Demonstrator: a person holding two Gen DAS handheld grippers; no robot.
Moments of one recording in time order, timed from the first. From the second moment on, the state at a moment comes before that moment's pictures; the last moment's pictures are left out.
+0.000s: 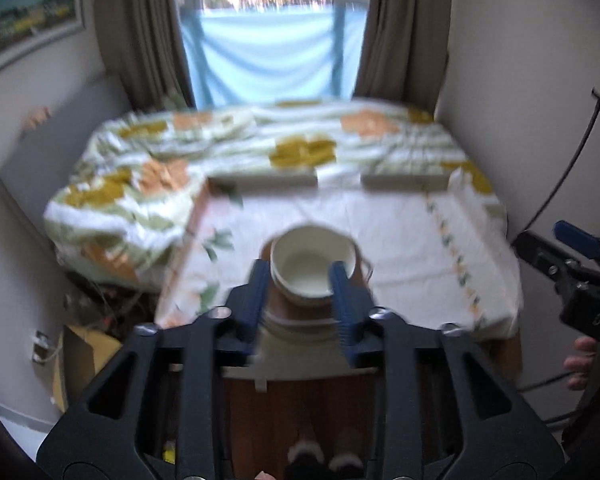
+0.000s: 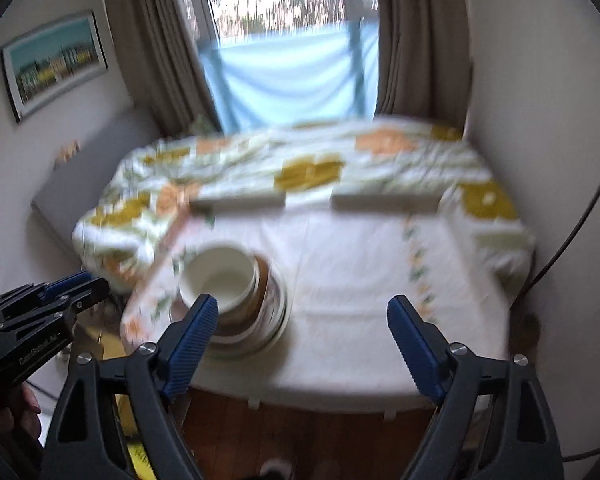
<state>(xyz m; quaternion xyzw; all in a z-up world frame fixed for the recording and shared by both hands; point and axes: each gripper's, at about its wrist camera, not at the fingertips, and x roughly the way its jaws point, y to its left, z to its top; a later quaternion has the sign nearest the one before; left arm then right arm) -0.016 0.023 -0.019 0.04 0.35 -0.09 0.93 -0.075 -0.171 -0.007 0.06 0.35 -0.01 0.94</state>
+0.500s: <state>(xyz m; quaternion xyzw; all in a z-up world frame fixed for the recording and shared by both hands) -0.066 0.056 0.019 0.00 0.24 -0.08 0.97 -0.119 -0.167 0.036 0.03 0.26 -0.07 0.96</state>
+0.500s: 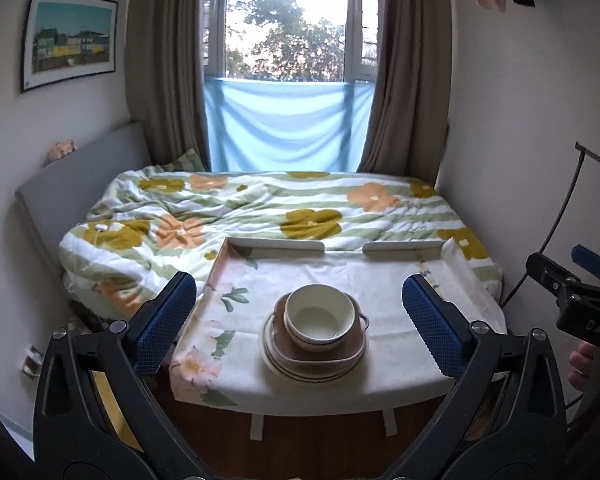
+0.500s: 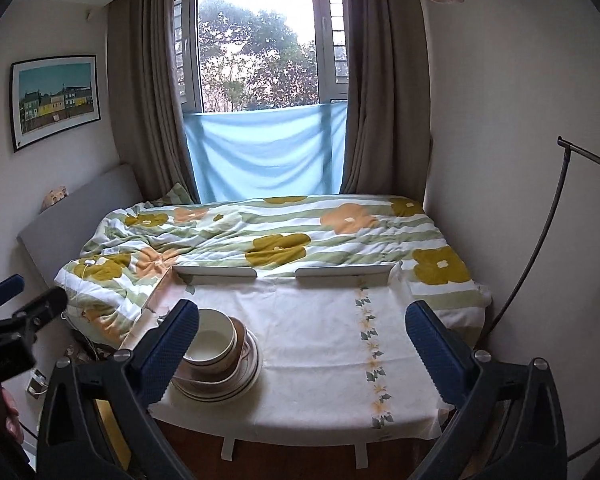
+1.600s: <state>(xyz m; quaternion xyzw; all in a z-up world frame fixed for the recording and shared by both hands) -0.067 0.048 0.021 0.02 0.22 -0.06 0.97 -0.112 -0.165 0.030 0.02 0.25 -0.07 0.97</state>
